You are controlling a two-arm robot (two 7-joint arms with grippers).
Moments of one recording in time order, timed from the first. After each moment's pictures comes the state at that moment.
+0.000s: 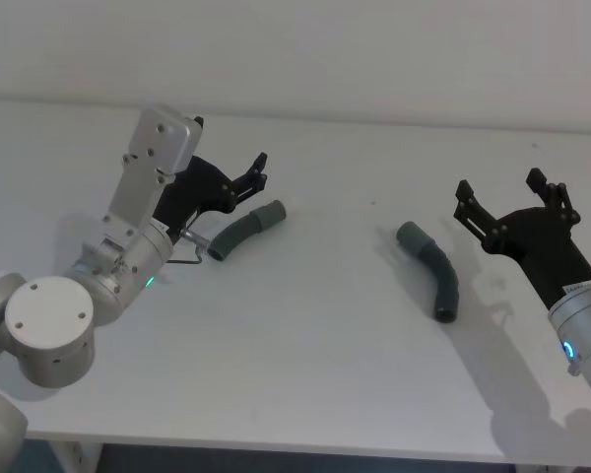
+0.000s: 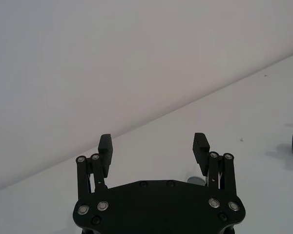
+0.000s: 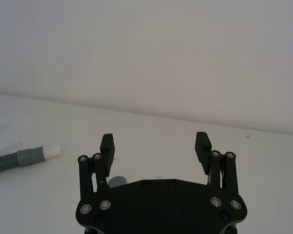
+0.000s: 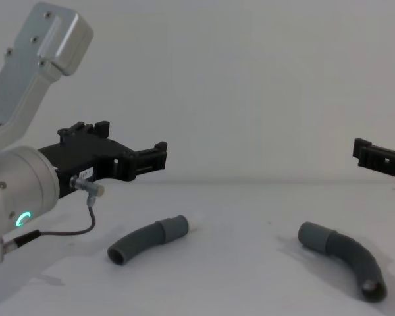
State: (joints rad) left arm -0.24 0.38 0.45 -1.63 -0.20 0.01 -0.01; right arm -0.01 0.34 -0.23 -1.77 0.29 0.03 0.07
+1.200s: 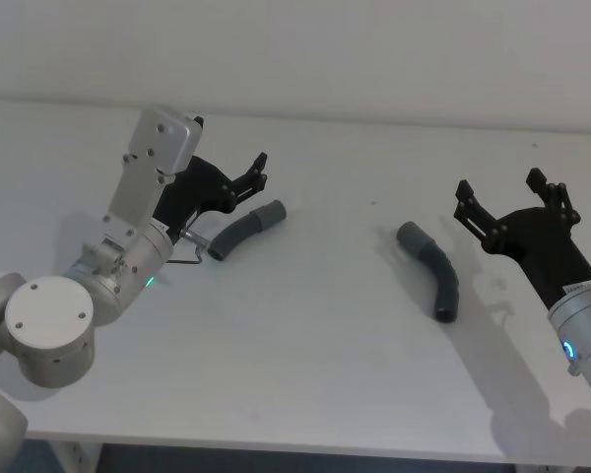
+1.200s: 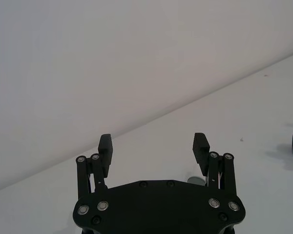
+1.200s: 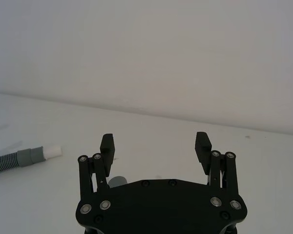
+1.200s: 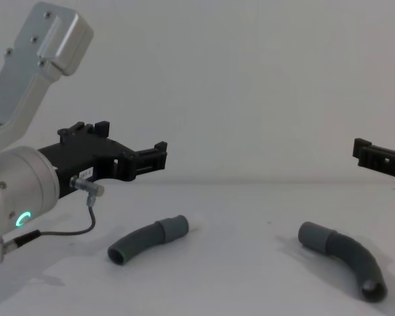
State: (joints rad) left arm -0.24 0.38 0.45 -1.63 -0.20 0.01 -0.01; right arm -0.01 0.34 -0.23 -1.77 0.29 0.03 0.07
